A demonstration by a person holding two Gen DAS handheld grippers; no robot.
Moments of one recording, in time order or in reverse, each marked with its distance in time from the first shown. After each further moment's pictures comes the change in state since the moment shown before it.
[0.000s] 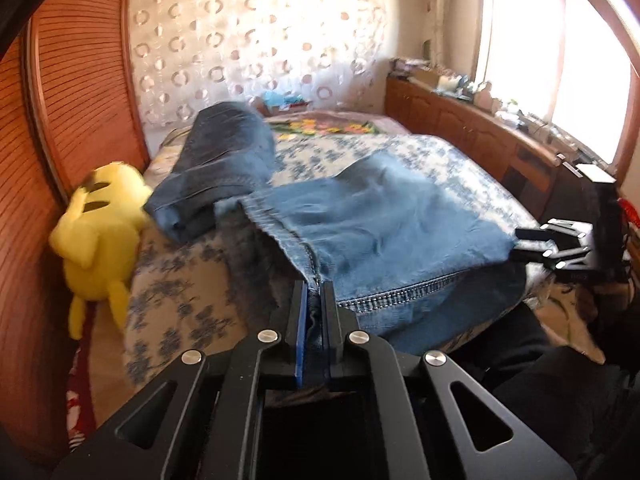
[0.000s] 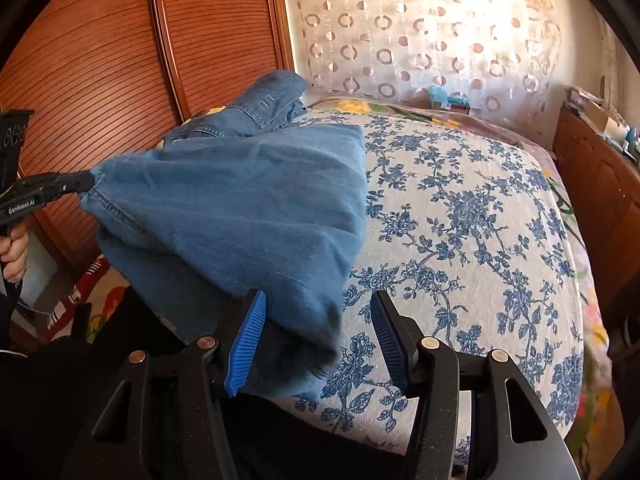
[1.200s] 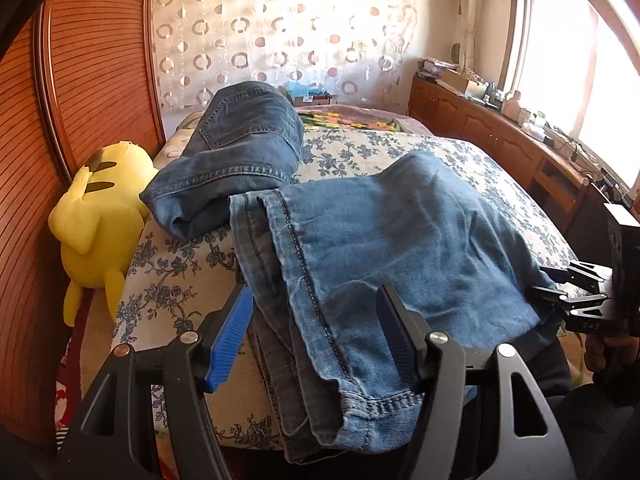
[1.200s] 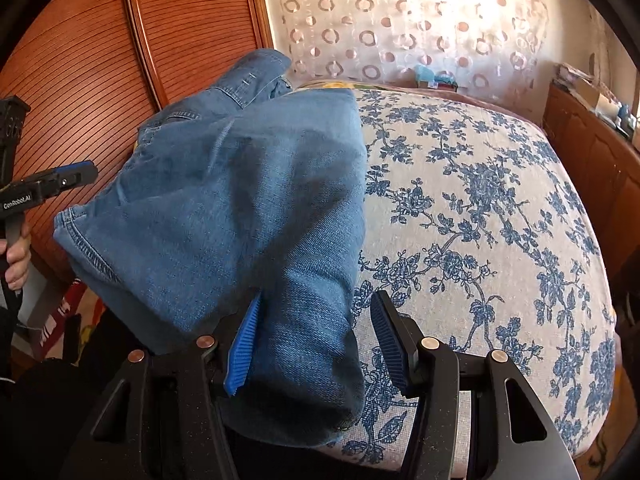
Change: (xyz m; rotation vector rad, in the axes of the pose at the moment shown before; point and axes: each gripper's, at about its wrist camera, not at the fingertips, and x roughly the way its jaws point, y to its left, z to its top) left arm 0.060 0.021 0.013 -0.083 0.009 0.039; right arm 0.048 0.012 -0.004 0.064 0.057 -0.042
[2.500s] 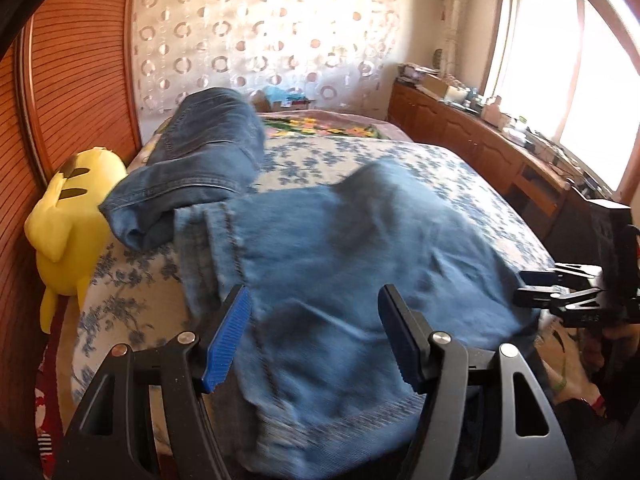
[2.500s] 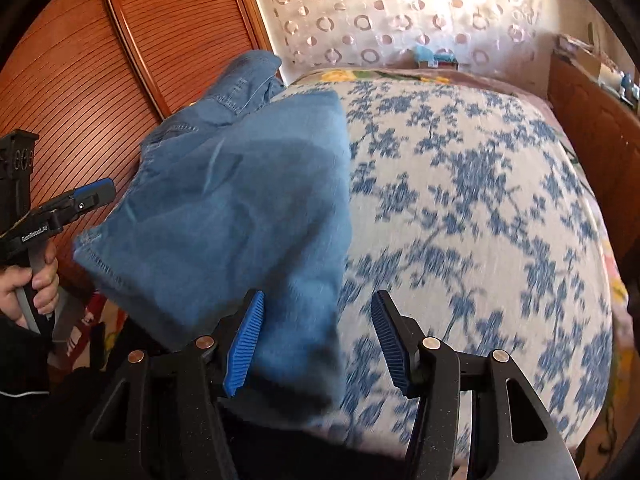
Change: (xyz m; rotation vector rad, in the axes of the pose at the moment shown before) left arm 0.001 -0.035 0.004 0.005 -0.022 -0.090; right arm -0.014 -0.029 0.021 0.077 0.058 0.075
